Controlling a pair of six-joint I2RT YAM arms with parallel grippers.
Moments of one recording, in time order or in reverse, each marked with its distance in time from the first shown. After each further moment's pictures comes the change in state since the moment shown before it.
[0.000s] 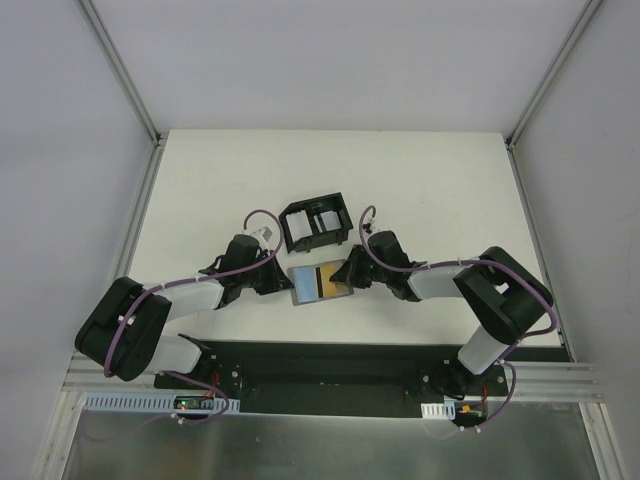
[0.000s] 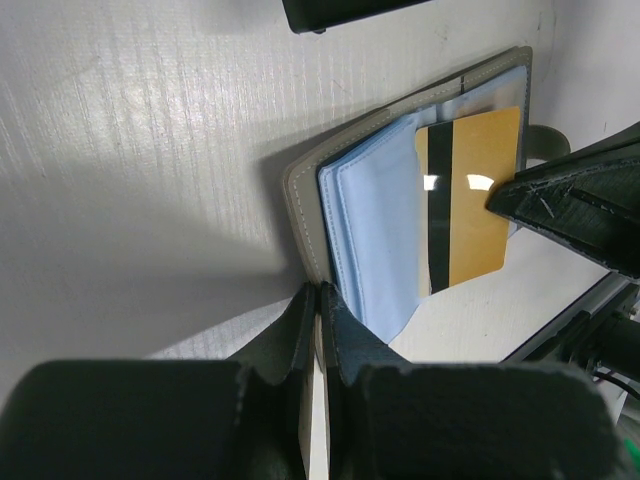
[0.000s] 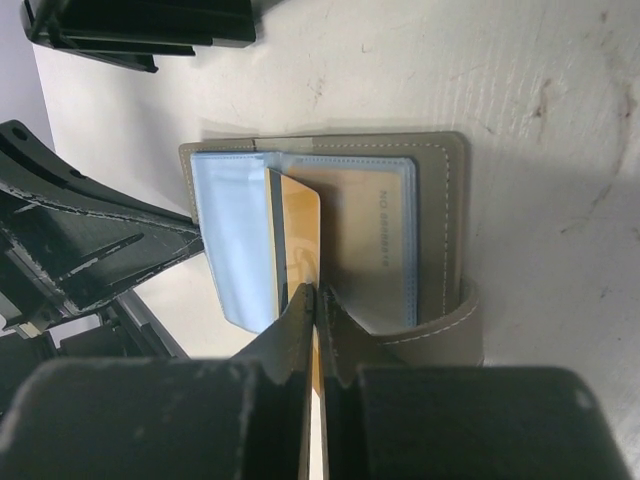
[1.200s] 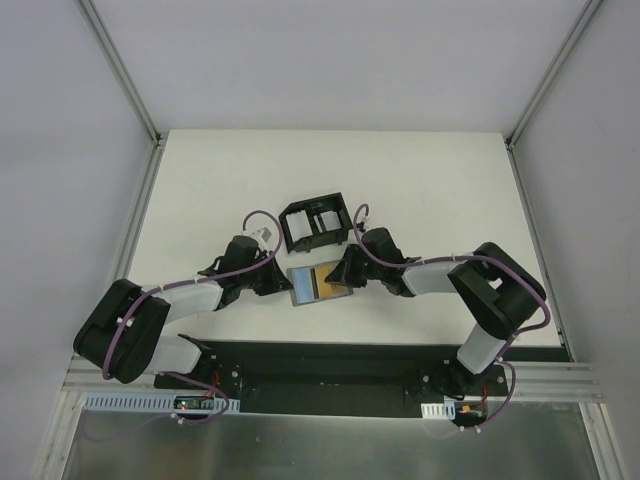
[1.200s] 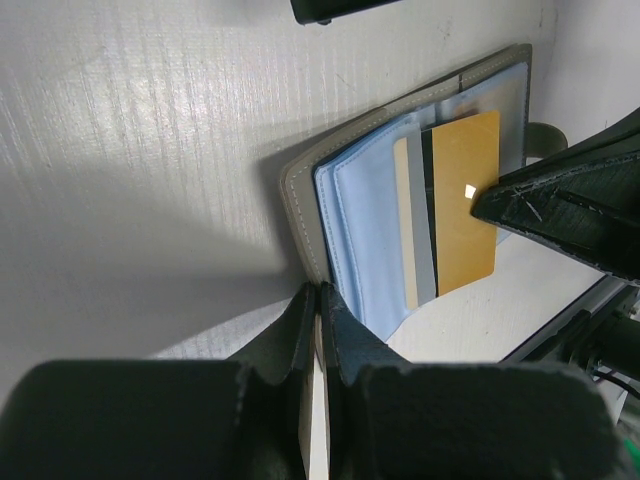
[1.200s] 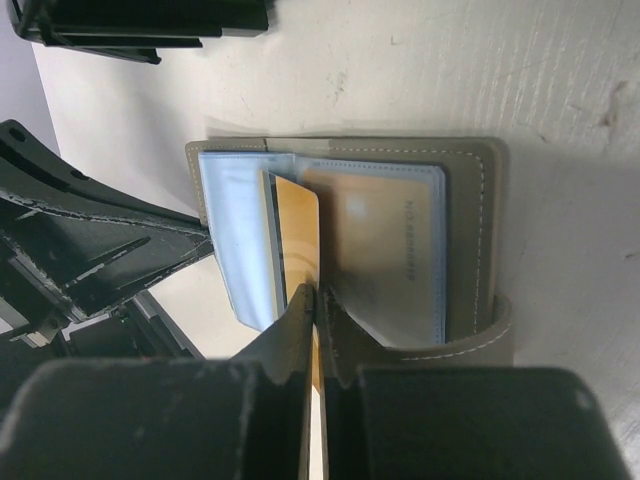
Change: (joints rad) left arm 0.000 -0.013 -0.011 0.000 0.000 -0.003; right arm 0.018 0.043 0.063 -0.051 -0.031 0.016
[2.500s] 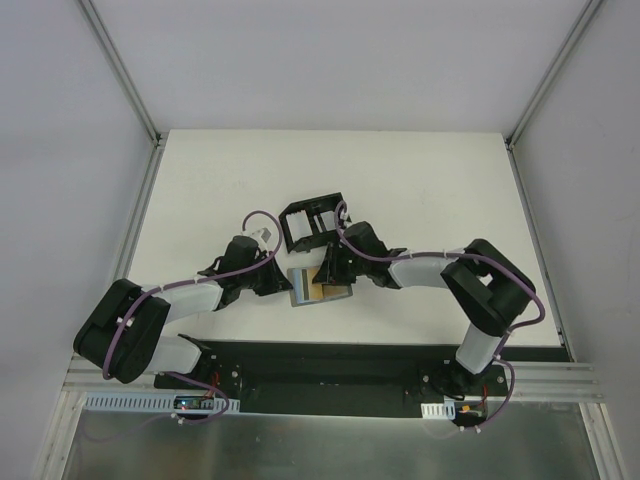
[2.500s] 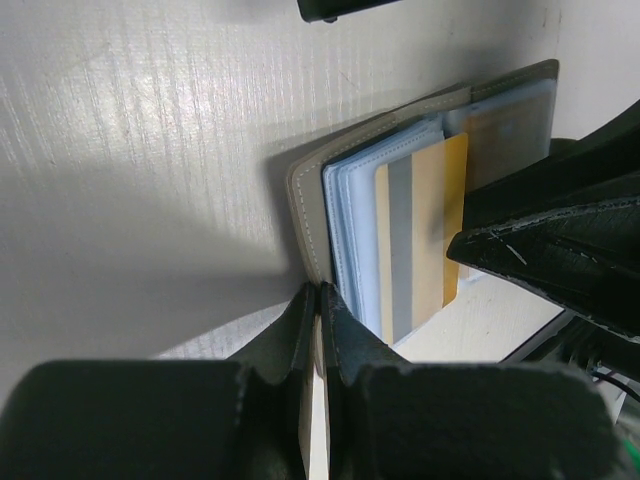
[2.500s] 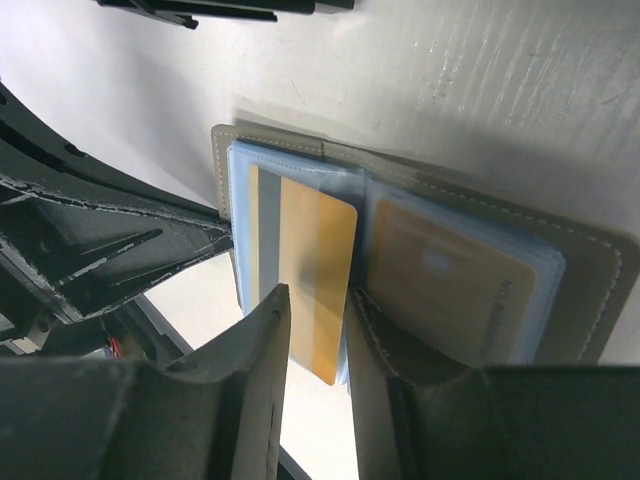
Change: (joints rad) left arm 0.000 0.000 -0.001 -0.001 0.001 -0.004; right arm 0.069 0.046 0.148 -0.156 0.000 -0.092
